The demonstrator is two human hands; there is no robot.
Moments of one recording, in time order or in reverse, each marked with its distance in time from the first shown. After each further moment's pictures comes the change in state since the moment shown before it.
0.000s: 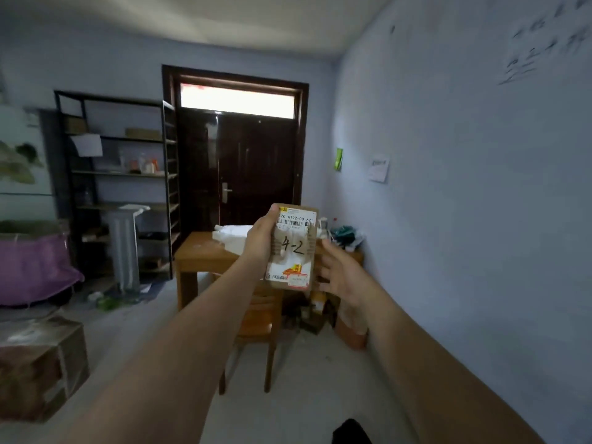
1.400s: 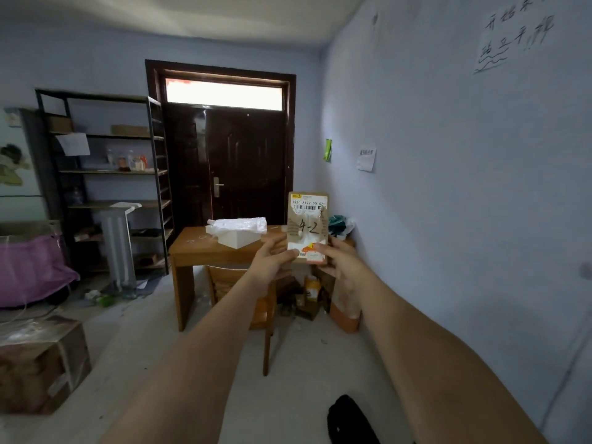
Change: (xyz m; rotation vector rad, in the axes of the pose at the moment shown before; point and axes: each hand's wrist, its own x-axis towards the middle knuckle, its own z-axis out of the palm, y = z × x) left_hand -0.033 -0.044 0.024 0.085 -0.124 -0.067; right_hand -0.013 -0.002 -0.038 -0.078 0.183 -0.069
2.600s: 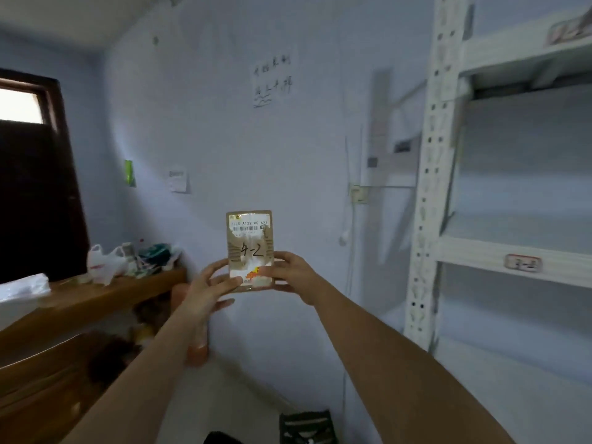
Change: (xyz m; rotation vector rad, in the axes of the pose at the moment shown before) left_hand -0.026 -0.004 0.149 0.010 -0.505 -0.008; right_hand -0.164 -0.062 -0.108 -0.287 0.525 -0.055
